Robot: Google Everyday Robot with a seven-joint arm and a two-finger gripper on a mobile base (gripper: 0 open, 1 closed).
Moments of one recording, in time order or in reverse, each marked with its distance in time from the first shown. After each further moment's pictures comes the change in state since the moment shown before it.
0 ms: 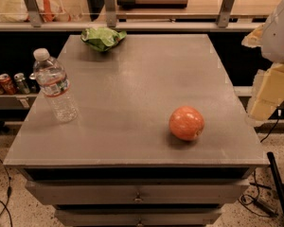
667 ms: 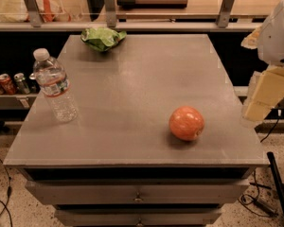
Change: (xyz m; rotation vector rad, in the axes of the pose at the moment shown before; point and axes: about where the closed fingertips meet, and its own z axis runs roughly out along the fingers) arm -0.004 0.003 0.002 0.014 0.000 0.031
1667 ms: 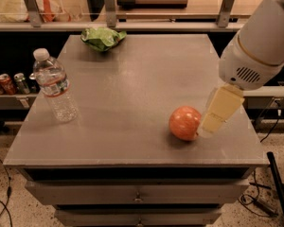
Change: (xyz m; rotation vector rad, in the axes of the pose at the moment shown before) arm -0.034 0.019 0.058 -0.087 -0.037 0.175
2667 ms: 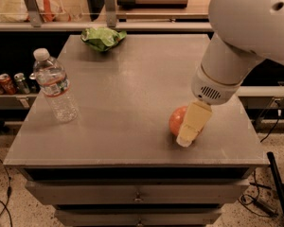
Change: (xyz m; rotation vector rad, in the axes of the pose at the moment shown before) arm -0.011 0.003 0.062 0.008 0.106 0.062
